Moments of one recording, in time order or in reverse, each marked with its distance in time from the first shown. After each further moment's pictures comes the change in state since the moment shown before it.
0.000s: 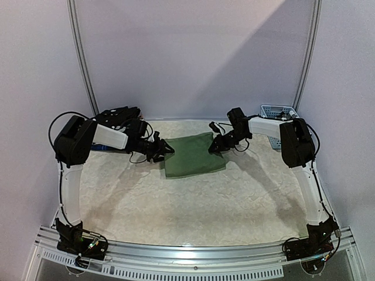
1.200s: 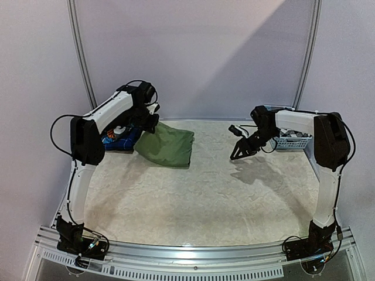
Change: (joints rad) left arm -0.003 0.241 1.077 -1.220 -0.596 0.696; right arm -0.091 -0.449 -0.446 -0.244 -0.018 -0.243
